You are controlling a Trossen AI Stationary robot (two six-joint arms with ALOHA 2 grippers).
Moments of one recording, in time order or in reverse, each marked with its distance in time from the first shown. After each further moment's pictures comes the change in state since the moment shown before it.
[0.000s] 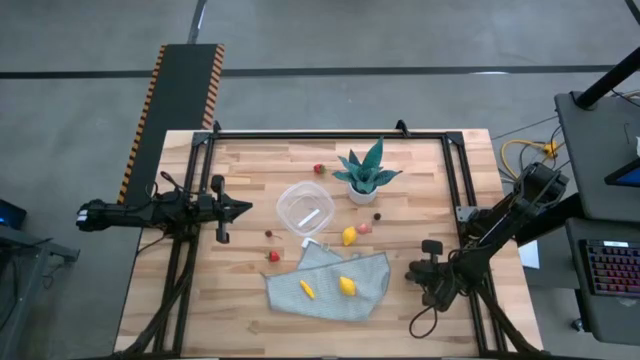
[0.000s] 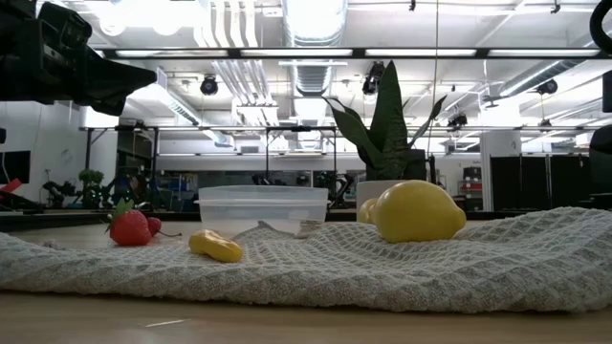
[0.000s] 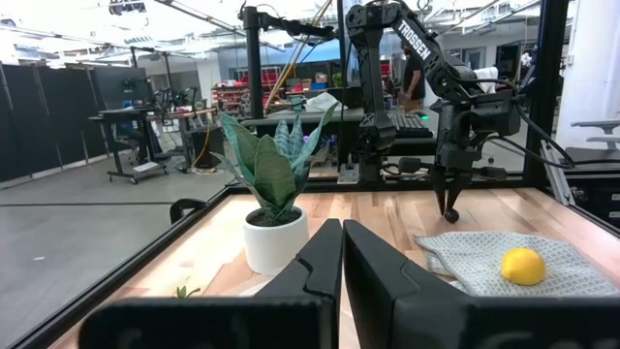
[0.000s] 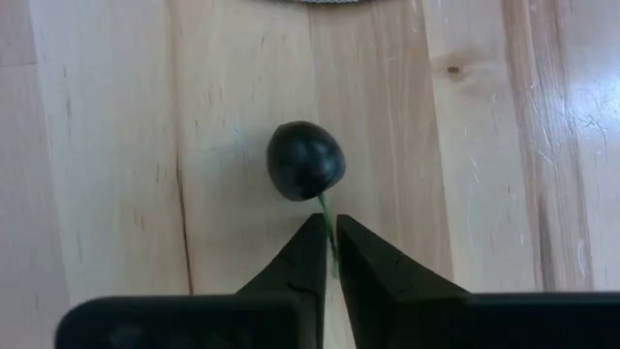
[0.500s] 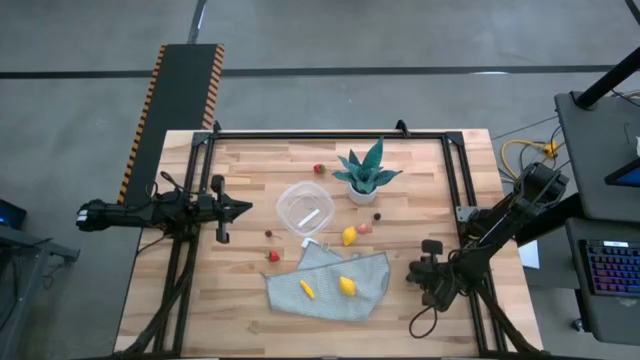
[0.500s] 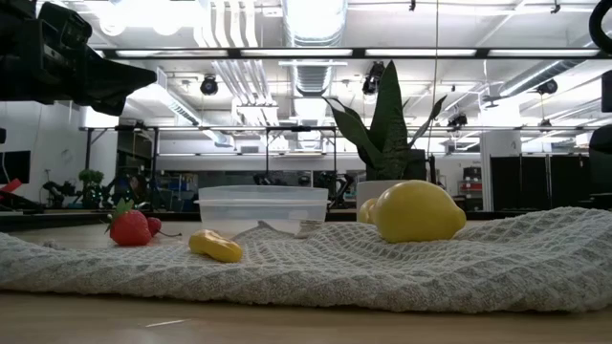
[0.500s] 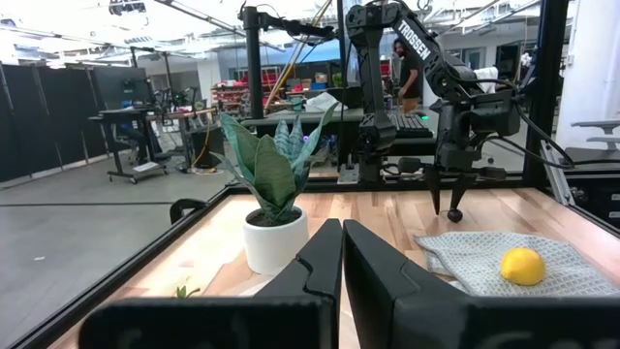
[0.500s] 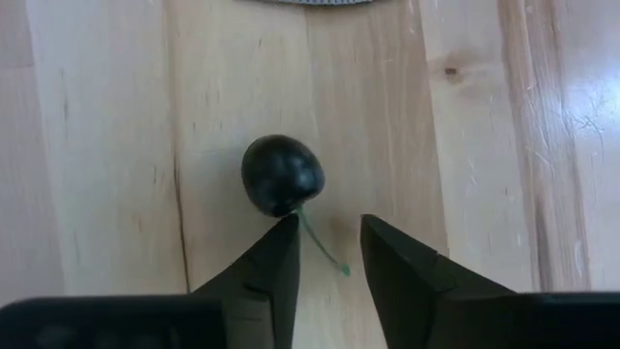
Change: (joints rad) left arm 0.000 0.000 0.000 0.000 0.000 0.000; right arm 0.000 0.000 0.000 -0.001 0.003 0.000
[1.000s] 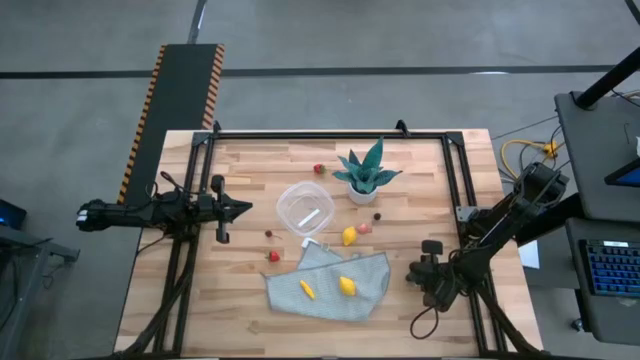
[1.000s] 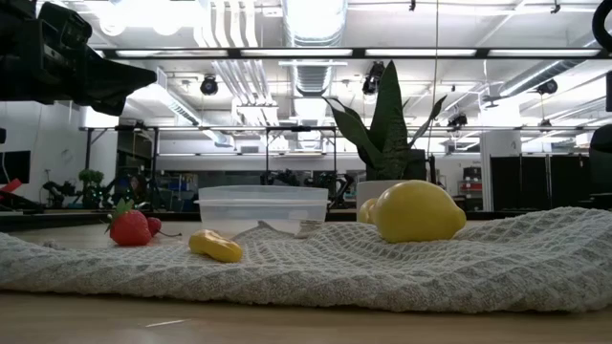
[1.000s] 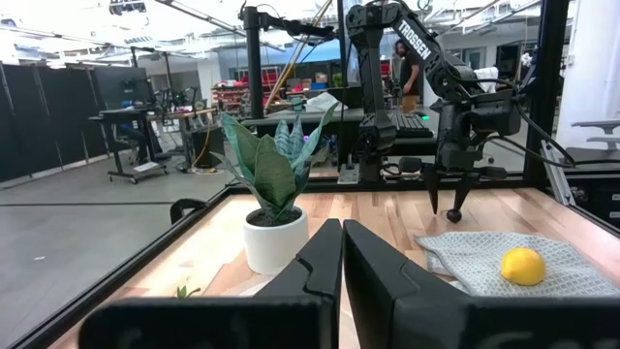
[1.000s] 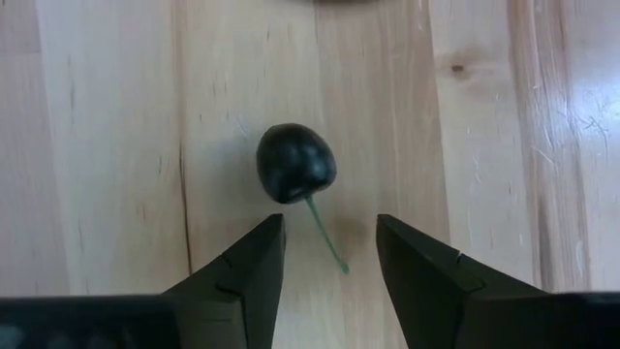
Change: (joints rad) left arm 0.001 0.000 0.000 0.000 0.000 0.000; right arm 0.001 -0.001 0.000 -0.002 -0.003 -0.019
